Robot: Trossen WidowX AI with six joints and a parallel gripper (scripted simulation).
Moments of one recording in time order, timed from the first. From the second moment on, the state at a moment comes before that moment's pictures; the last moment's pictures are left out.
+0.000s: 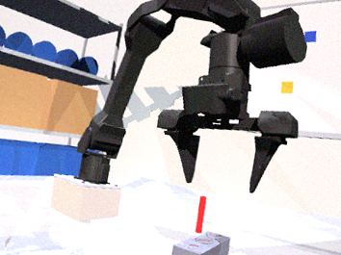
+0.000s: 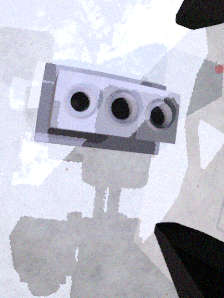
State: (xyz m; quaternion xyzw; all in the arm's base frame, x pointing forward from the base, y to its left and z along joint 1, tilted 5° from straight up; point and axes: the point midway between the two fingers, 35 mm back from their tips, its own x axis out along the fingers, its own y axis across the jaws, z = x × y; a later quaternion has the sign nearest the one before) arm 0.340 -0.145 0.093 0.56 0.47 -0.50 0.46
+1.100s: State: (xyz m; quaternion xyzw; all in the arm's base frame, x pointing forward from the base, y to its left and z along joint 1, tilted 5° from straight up) arm 0.248 0.075 0.095 0.45 0.58 -0.38 0.56
